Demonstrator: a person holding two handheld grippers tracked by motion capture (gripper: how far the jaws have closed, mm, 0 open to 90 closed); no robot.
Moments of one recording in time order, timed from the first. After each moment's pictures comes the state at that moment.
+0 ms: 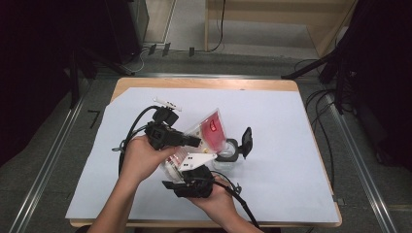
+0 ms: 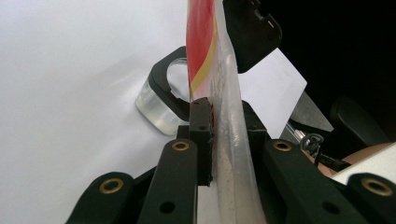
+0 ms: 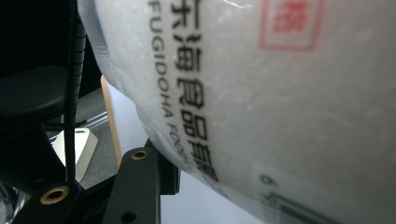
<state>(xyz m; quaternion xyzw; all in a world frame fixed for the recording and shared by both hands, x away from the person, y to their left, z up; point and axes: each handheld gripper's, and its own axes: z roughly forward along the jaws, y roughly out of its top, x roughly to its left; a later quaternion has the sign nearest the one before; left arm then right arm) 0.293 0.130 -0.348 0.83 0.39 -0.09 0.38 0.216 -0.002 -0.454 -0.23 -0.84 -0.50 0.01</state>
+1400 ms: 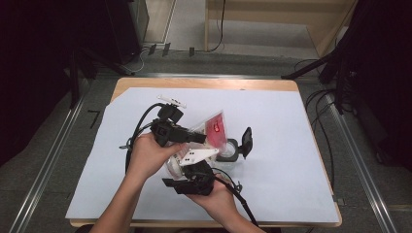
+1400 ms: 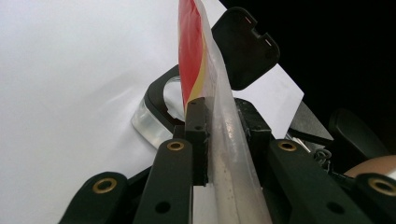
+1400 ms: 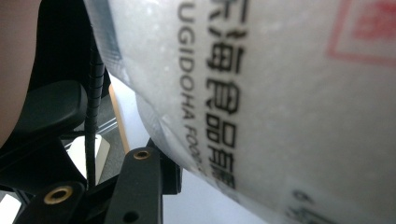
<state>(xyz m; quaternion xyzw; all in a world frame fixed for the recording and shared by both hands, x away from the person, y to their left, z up) 0.302 0.121 -0.350 0.82 0.39 -0.09 0.40 0.220 -0.004 -0.444 -0.26 -0.83 -0.50 0.04</state>
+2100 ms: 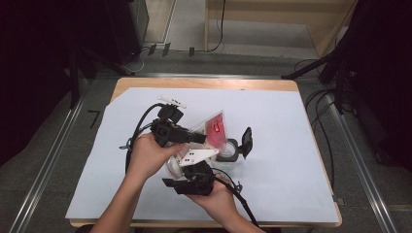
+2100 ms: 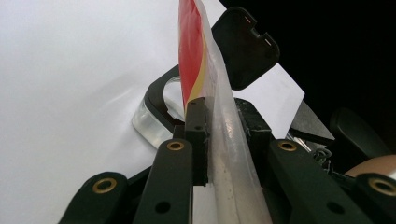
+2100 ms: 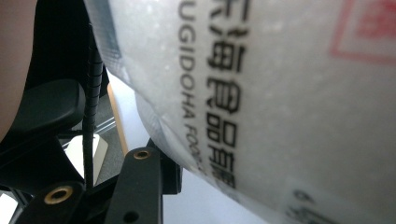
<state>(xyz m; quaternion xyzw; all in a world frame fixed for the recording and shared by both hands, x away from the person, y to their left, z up) 0.301 0.121 -0.350 0.83 0.39 -0.08 0.40 0.220 -0.004 -0.444 -0.26 -0.83 -0.49 0.03</state>
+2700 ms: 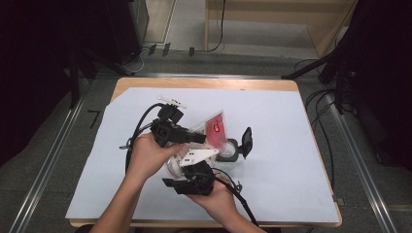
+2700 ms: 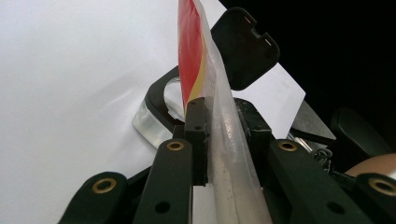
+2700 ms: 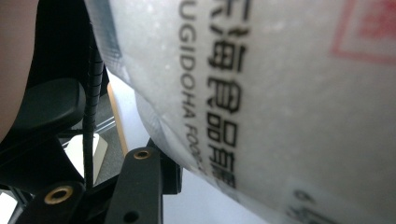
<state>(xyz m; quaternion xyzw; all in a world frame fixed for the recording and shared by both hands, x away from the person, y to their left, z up) 0.301 0.121 -0.350 0.83 0.38 -0.08 0.40 0.220 -0.004 -0.444 -0.26 -0.83 -0.49 0.03</state>
